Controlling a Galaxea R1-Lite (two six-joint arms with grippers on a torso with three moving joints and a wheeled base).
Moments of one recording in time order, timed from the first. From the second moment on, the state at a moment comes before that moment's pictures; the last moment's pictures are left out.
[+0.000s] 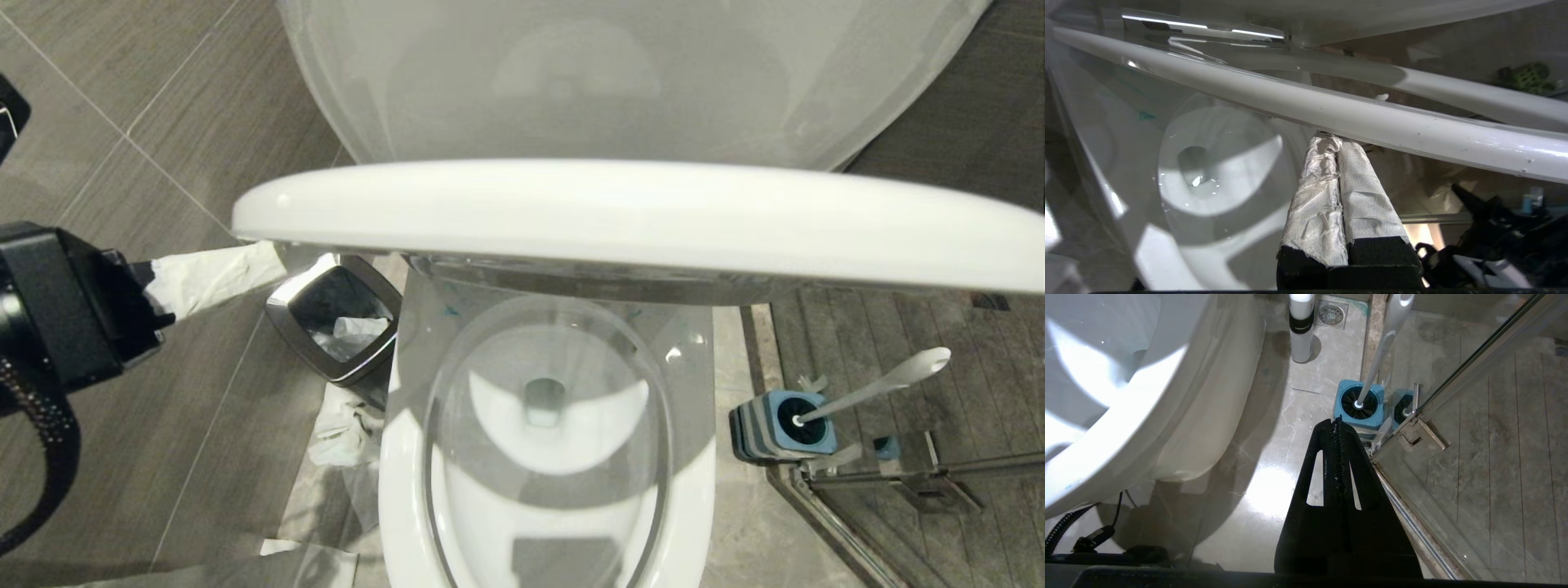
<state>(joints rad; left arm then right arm) -0.47 1.09 -0.85 -0.24 -0.39 -0.37 -0.01 0.00 0.00 -0.03 0.01 -0.01</state>
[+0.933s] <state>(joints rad) -0.46 1.10 -0.85 -0.24 -0.39 -0.30 -0.01 0.00 0.00 -0.03 0.01 -0.01</state>
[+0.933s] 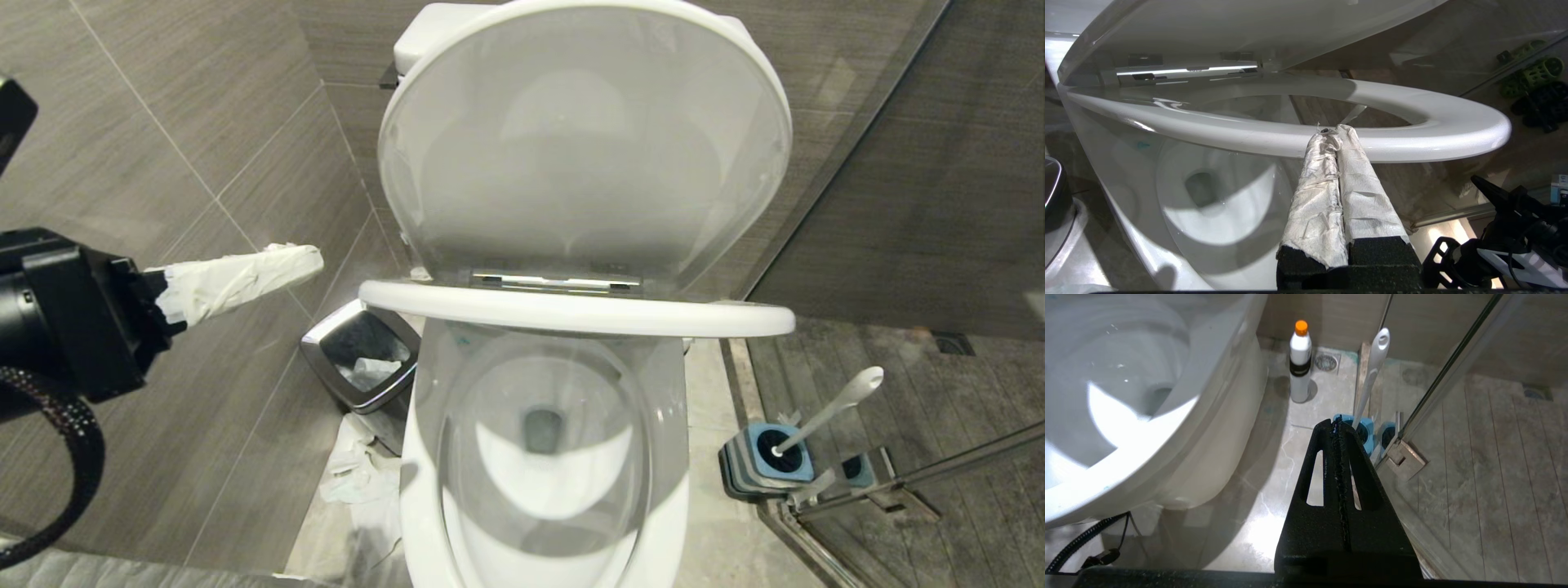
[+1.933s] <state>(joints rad) -0.43 1.19 -0.79 -0.41 -0.38 -0.28 -0.01 0.00 0.00 -0.03 0.01 -0.01</state>
